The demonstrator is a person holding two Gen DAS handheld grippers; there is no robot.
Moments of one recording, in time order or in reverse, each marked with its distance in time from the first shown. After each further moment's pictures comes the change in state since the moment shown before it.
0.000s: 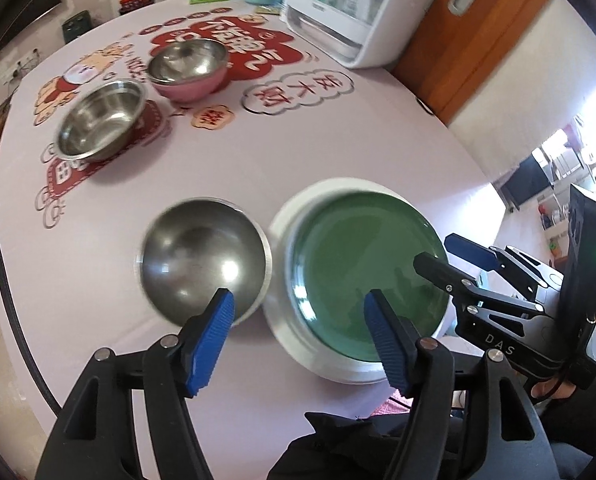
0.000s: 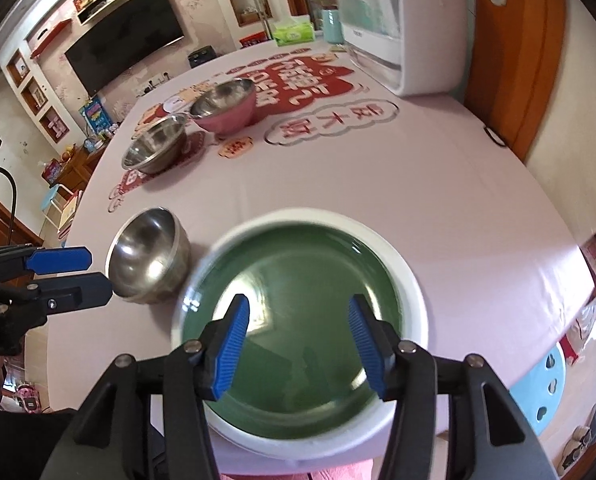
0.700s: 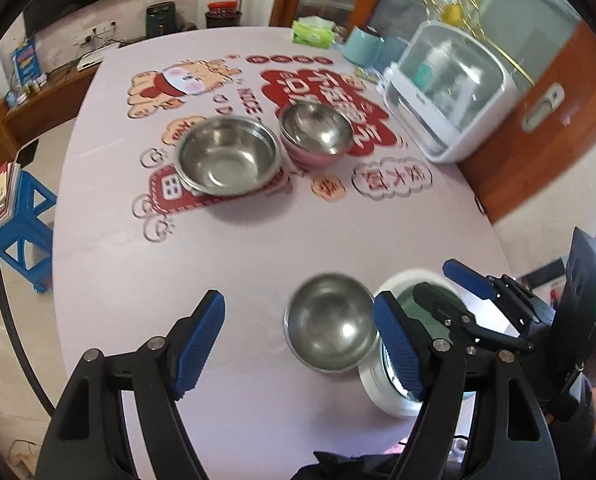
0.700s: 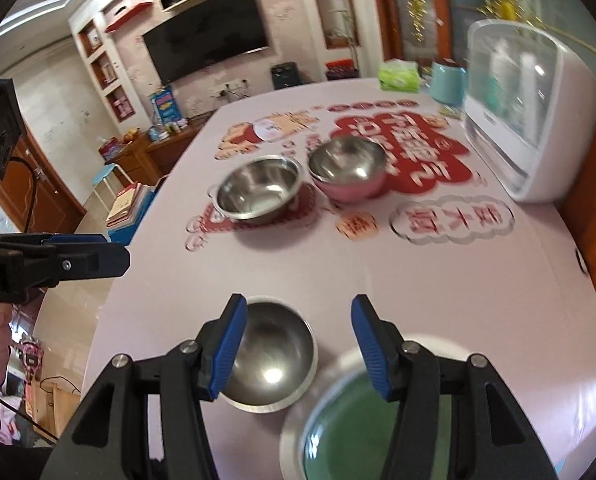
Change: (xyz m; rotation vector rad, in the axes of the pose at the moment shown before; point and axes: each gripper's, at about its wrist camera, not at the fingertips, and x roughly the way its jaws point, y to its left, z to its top) left arm -0.083 0.123 0.028 -0.239 -0.146 0.074; right arm 0.013 0.117 0.085 -0.221 -0.090 0.170
